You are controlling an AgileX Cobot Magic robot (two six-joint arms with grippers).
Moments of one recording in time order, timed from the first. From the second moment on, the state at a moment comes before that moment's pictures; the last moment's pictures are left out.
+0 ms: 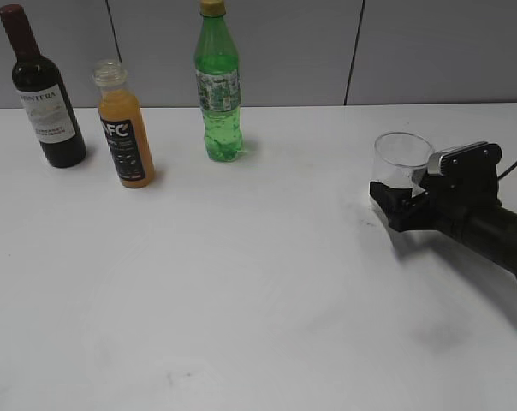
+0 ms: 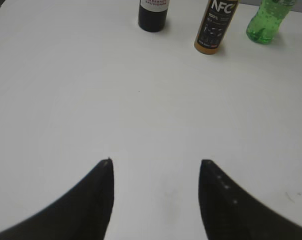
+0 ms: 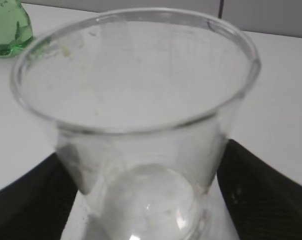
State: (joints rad) left arm 0.01 0.01 -0.46 -0.08 1.09 0.02; right arm 0.01 2.24 -0.71 -0.47 -1.21 0.12
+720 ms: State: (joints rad) left arm 0.01 0.01 -0.46 -0.08 1.09 0.02; right arm 0.02 2.32 -0.86 -0.53 -1.21 0.15
